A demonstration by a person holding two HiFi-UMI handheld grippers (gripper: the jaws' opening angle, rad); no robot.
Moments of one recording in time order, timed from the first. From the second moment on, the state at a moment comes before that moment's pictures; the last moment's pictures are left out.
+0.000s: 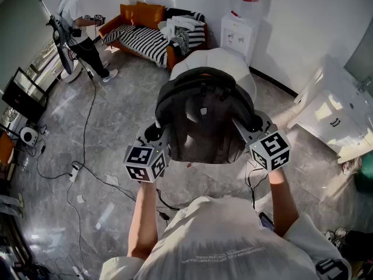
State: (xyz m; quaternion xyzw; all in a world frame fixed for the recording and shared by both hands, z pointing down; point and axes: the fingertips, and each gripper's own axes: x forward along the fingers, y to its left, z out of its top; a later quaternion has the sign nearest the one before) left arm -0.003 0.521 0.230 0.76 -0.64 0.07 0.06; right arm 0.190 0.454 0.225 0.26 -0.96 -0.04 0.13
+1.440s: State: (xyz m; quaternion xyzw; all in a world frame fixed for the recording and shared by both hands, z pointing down) left arm -0.060 0.400 0.239 0.79 -0.61 0.06 0.06; right arm 0.132 0.333 0.238 0.27 -0.96 -0.03 0.12
